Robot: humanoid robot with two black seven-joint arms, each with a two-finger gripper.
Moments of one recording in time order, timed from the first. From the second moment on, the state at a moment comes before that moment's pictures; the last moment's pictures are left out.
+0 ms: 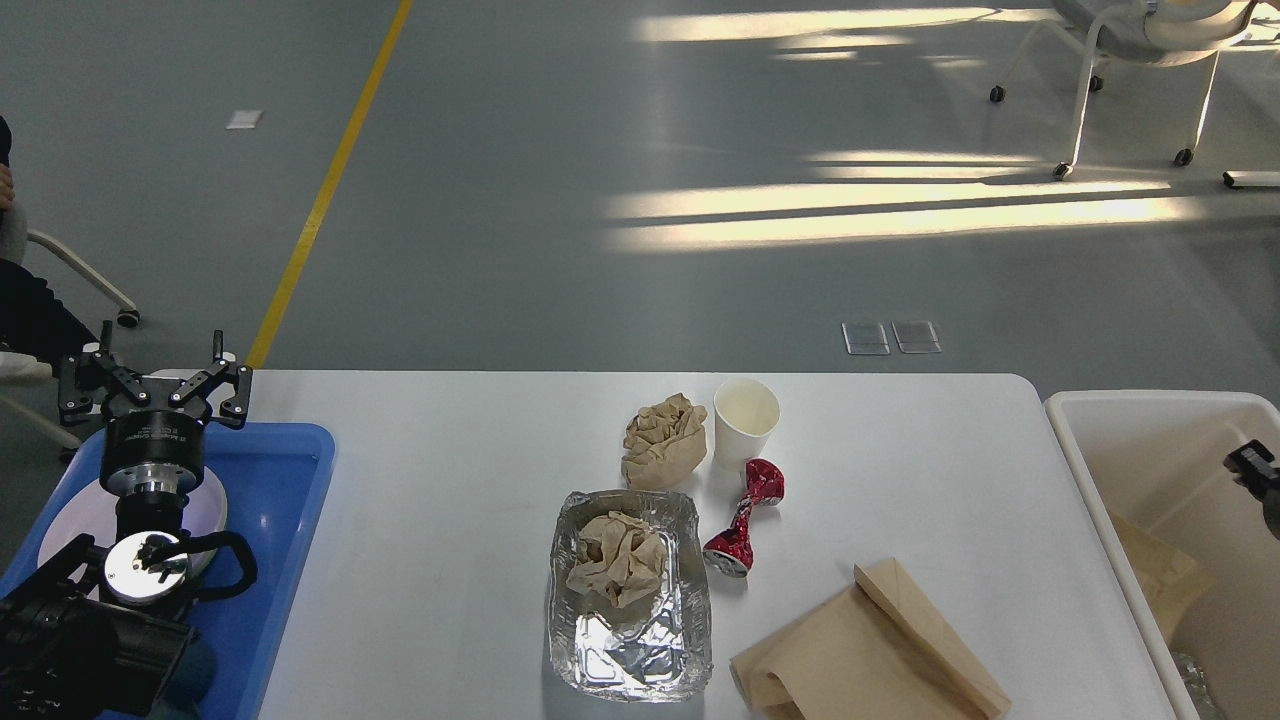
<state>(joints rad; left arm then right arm) -0.51 0.25 -1.18 -0.41 -0.24 -0.63 -0.39 1.09 -0.69 -1.03 0.74 0.24 -0.12 -0.02</state>
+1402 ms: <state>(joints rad) -0.51 0.25 -1.18 -0.41 -0.24 -0.63 -0.39 2.06 -0.09 -1.32 1.16 0.24 0.64 -0.02</state>
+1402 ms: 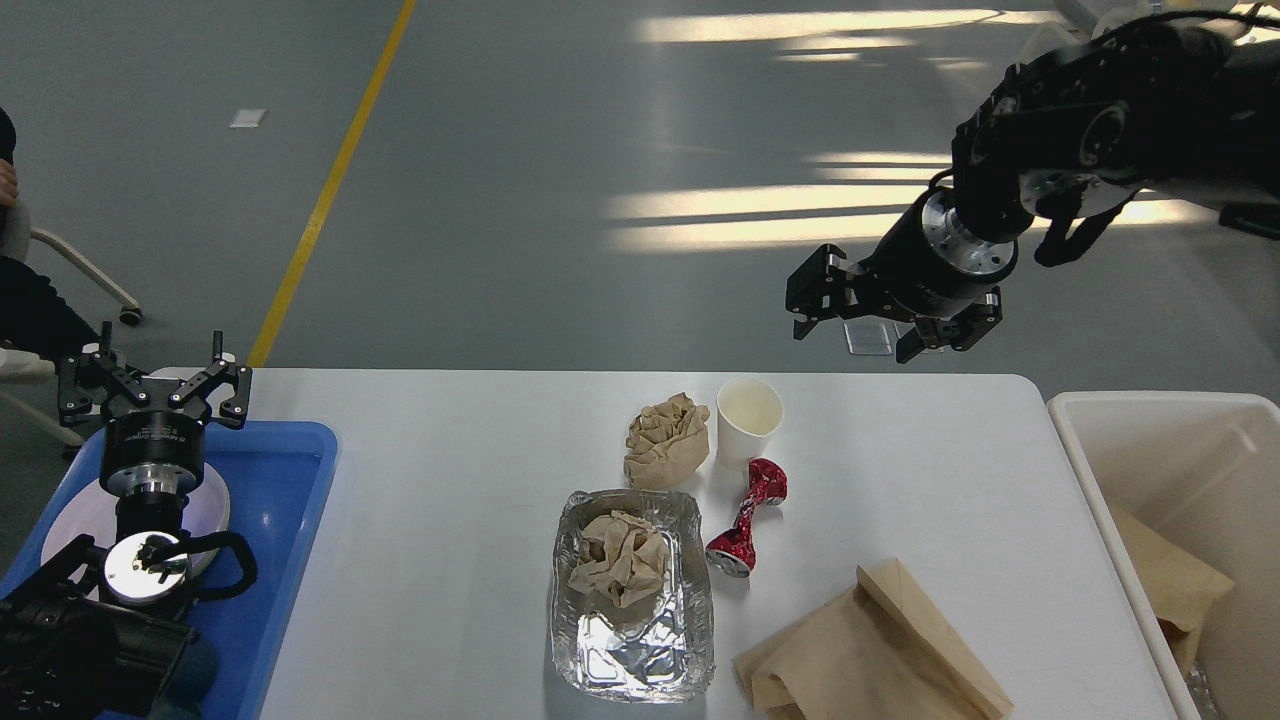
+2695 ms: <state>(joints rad) -0.51 0.25 -1.18 -0.41 -0.24 -0.63 -0.39 1.29 0.04 -1.06 0.84 0.11 0.07 -0.02</state>
